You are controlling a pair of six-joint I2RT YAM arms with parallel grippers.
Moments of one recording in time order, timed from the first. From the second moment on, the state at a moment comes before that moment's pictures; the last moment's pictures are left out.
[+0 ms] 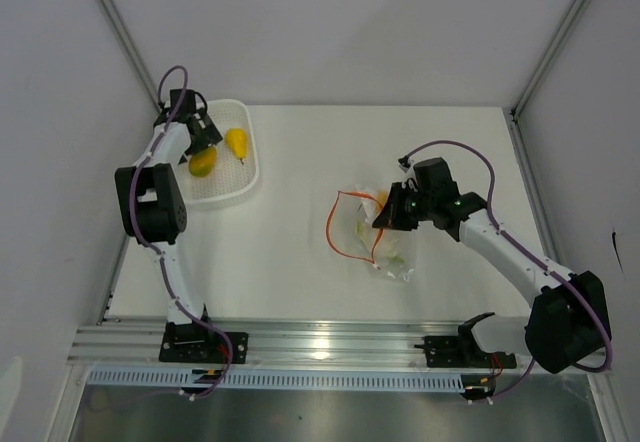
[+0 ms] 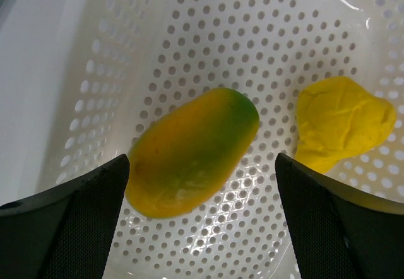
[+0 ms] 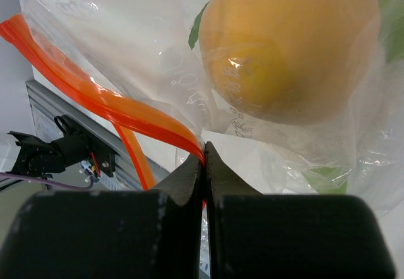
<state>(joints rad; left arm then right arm) 0.11 2.11 1.75 -0.55 -0.23 -0.45 0.45 1.29 0.94 -0.45 -0.39 0.57</state>
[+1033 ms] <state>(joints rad) 0.14 2.14 1.75 -0.64 -0.04 -0.54 0.45 1.29 0.93 -0.44 -0.39 0.57</state>
